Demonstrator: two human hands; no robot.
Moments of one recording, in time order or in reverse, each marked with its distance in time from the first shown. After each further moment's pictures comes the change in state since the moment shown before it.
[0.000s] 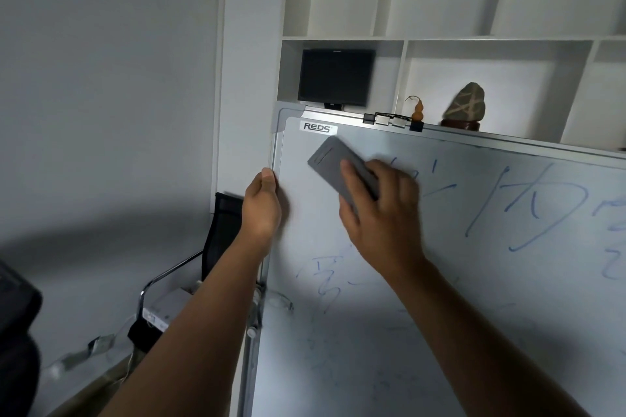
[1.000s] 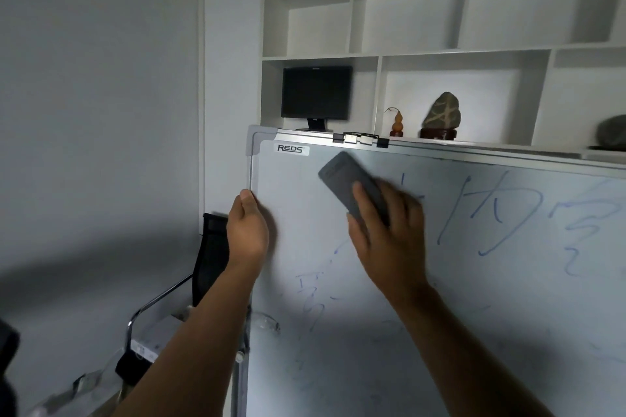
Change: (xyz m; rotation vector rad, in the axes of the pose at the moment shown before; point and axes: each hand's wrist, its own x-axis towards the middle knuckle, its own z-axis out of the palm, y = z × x) left_hand -0.009 -0.004 0.012 0.037 0.098 0.043; right_hand -0.024 0.033 -0.008 -0.063 0.108 0.062
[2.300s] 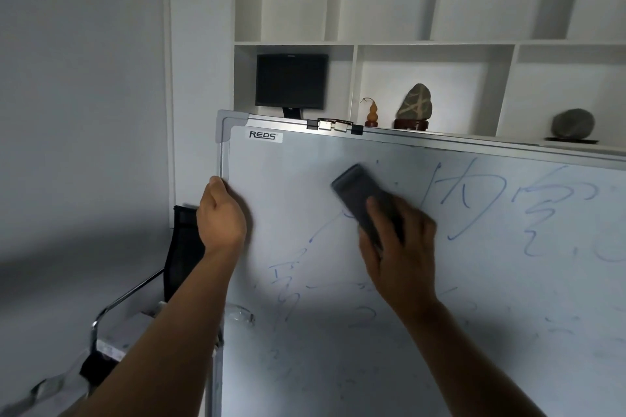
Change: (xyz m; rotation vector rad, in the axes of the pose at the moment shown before) left_hand 0.001 -0.001 0.009 0.034 0.116 0.013; right_hand -0.041 0.030 -0.027 0.042 -0.019 0.062
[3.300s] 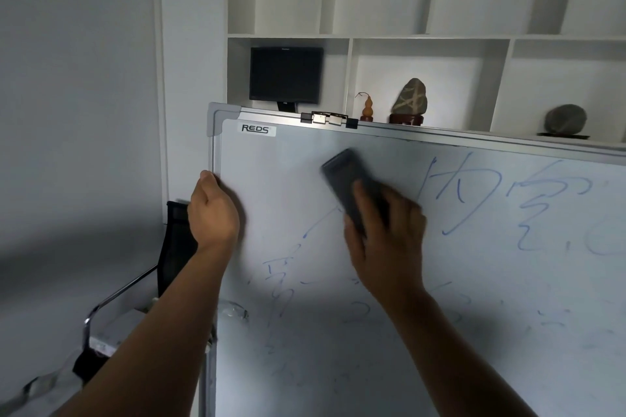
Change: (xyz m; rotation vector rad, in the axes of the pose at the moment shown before) left_hand 0.003 -0.001 0.001 0.012 0.008 -0.025; right_hand 0.016 -0.021 -0.003 -0.045 -0.005 0.108
